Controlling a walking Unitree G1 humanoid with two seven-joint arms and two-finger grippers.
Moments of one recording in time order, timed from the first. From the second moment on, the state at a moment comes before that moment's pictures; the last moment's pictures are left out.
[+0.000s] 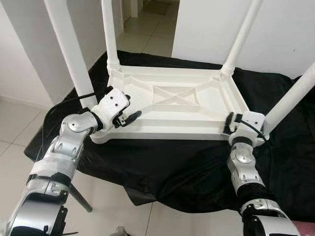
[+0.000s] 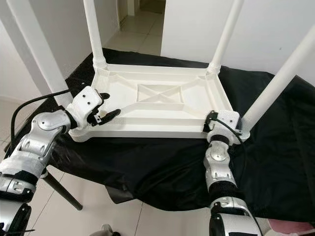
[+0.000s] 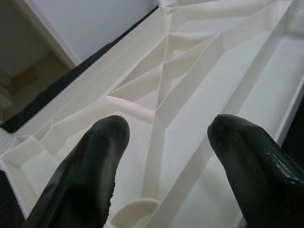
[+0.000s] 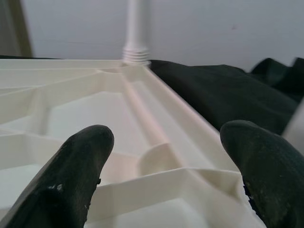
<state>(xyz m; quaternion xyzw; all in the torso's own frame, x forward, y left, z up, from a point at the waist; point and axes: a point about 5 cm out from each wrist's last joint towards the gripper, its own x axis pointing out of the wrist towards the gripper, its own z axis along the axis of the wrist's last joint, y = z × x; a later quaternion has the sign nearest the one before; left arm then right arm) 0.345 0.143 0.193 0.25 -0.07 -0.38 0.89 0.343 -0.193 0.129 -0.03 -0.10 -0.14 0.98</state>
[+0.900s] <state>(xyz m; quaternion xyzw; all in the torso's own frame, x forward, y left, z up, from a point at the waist) 0.240 0.226 0.246 0.14 -0.05 -0.35 0.92 0.349 -0.143 0.138 0.00 -0.11 0.08 0.99</state>
